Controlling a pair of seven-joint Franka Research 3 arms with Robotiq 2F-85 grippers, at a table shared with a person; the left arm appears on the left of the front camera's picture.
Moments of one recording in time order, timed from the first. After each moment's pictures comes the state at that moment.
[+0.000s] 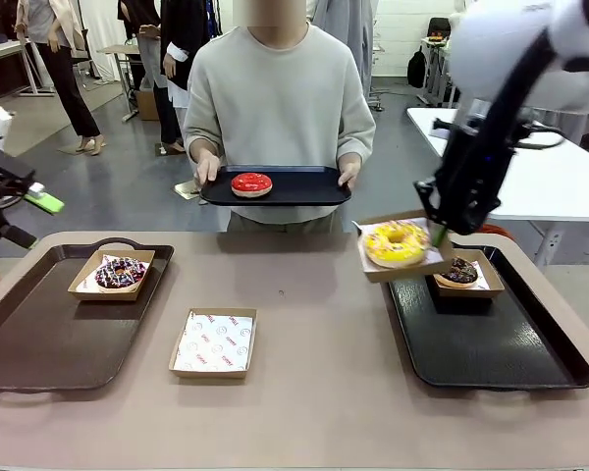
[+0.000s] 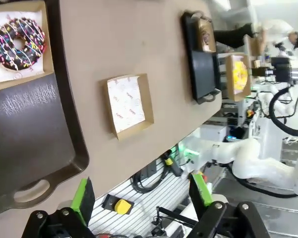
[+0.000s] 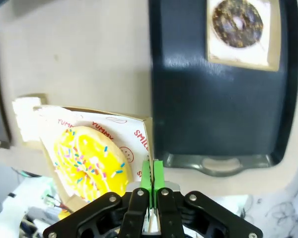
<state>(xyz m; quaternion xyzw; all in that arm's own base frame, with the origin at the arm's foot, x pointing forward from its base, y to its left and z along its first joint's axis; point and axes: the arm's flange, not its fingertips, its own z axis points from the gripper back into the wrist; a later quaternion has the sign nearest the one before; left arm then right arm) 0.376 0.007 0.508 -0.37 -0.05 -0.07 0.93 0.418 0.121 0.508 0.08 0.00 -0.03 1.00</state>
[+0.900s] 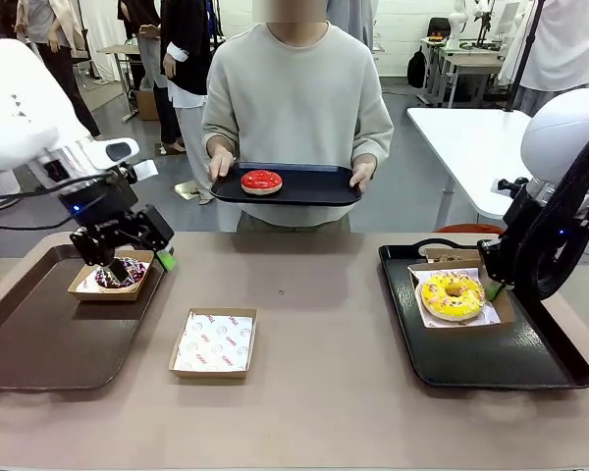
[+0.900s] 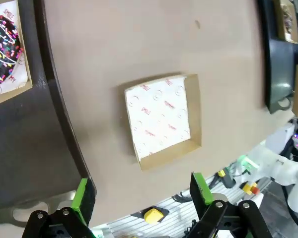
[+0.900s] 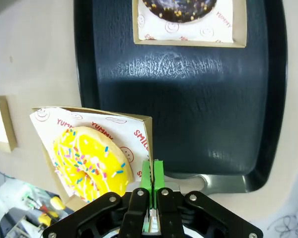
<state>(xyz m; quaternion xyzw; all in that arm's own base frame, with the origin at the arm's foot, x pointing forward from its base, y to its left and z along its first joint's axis) 0.418 -0.151 0.437 -0.18 0.01 -0.08 0.98 0.398 0.028 0.419 0.11 -0.01 -0.02 0.99</state>
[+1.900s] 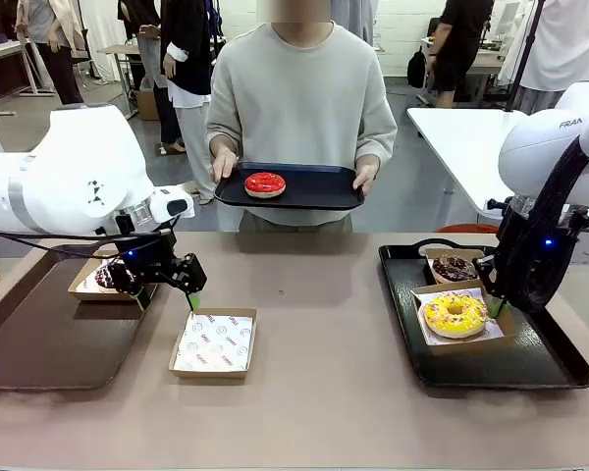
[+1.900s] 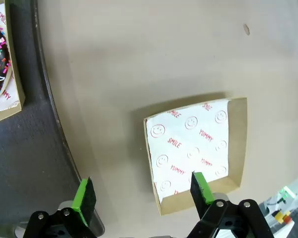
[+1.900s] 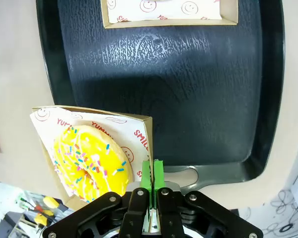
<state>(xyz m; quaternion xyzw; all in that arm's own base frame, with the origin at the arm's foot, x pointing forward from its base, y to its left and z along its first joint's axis) 0.417 -0.201 0.372 -0.07 -0.02 -0.07 0.99 0.405 0.037 0.400 0.06 0.04 -0.05 1.00</state>
